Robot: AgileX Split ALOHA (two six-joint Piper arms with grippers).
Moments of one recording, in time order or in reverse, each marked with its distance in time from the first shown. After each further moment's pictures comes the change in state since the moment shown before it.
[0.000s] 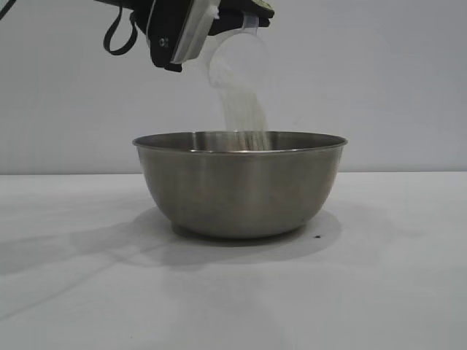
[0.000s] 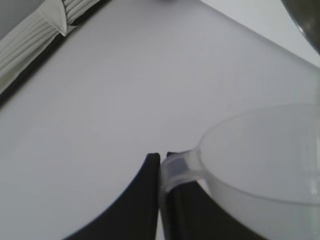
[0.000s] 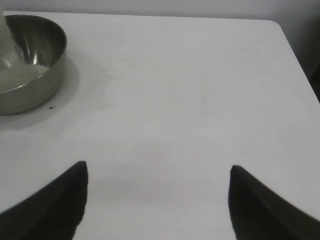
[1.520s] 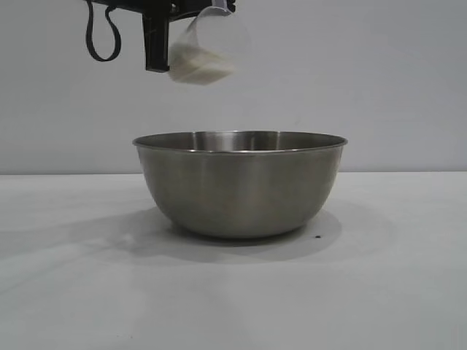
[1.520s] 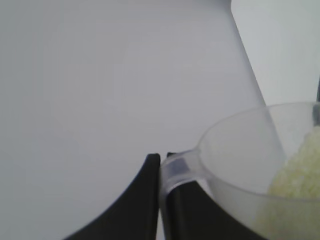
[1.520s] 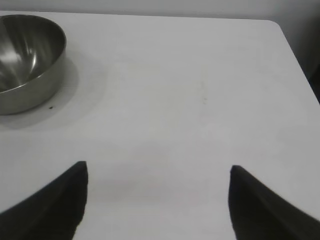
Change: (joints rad) left arm 0.093 -0.018 0.000 0.034 -0.029 -0.760; right arm 0.000 0.000 0.000 0.000 0.000 0.000
